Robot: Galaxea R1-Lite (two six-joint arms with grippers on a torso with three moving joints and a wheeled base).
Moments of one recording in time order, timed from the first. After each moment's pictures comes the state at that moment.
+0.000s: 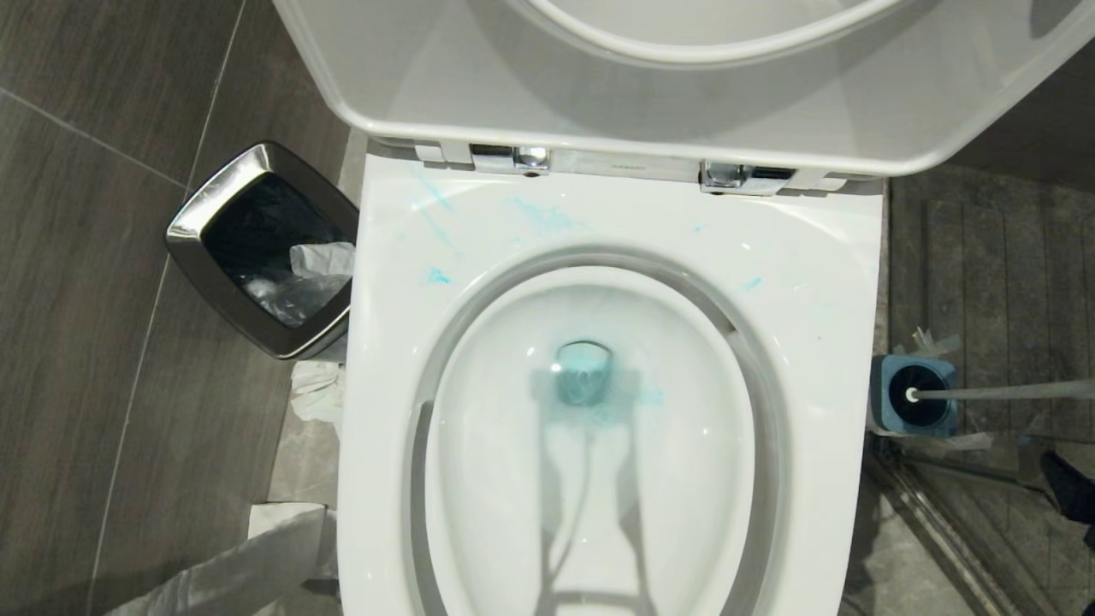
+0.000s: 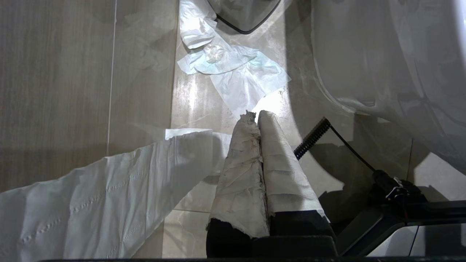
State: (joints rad) left arm 0.00 0.00 0.00 0.01 -0.02 0.03; right arm -0.35 1.27 0.00 -1.08 -0.08 -0.07
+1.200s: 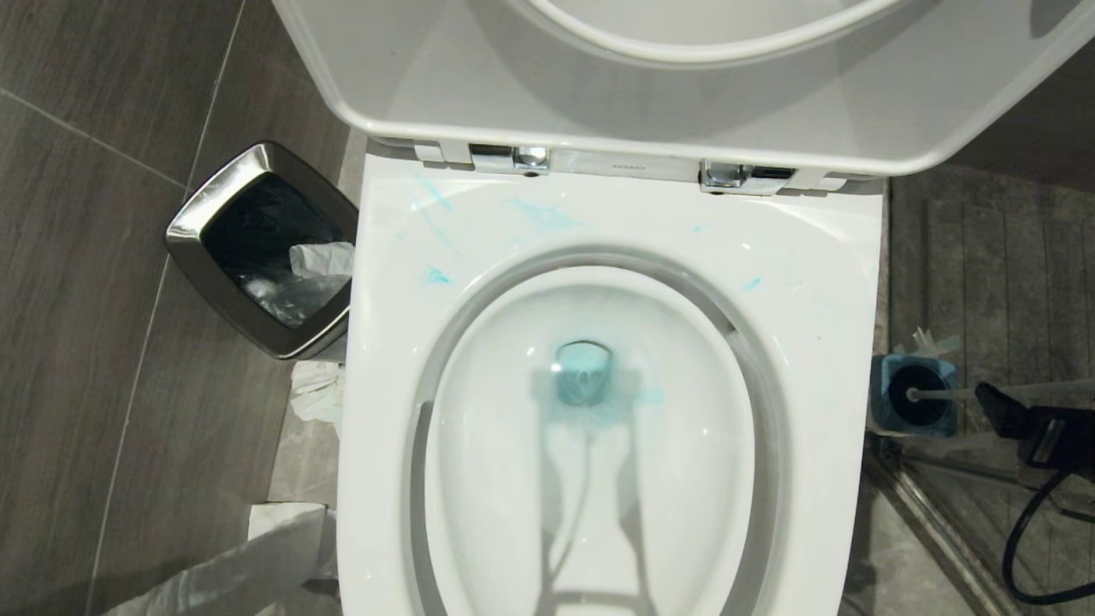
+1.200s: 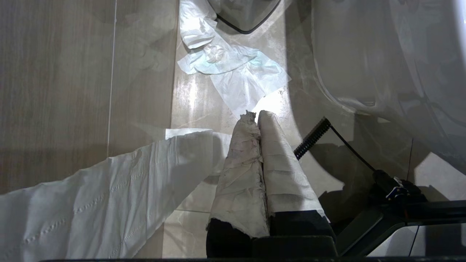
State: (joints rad) left arm 0.00 0.00 0.00 0.01 -0.02 0.03; right arm -0.25 1.48 -0.25 -1.08 -0.09 -0.08
